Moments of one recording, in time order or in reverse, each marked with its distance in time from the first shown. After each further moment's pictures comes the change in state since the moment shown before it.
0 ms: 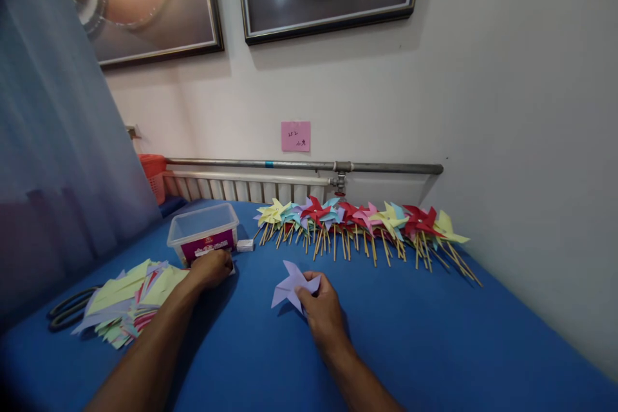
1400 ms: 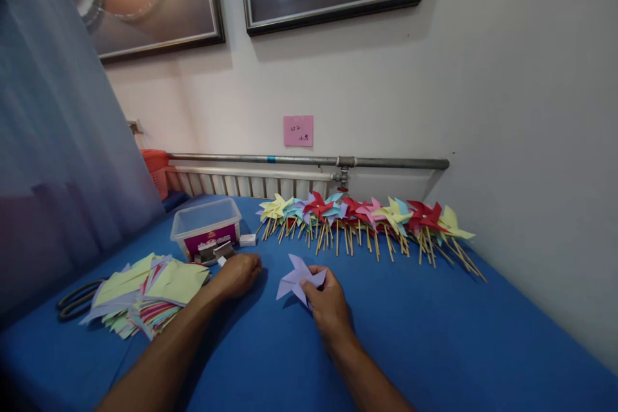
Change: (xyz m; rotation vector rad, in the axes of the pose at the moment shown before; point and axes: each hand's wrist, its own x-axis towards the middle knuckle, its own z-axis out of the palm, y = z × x) left_hand -0.010 0.037 0.031 -0.066 0.101 0.371; right_hand -0.001 -0.003 -0.002 0.004 0.027 0.019
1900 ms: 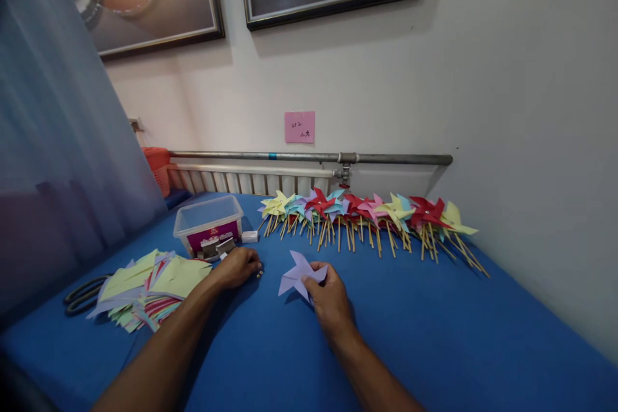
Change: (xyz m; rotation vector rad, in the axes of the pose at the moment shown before) left_hand 0.007 -0.018 0.001 -0.290 -0.014 -0.037; right_hand 0.000 -0.003 0.002 -0.023 0.008 0.005
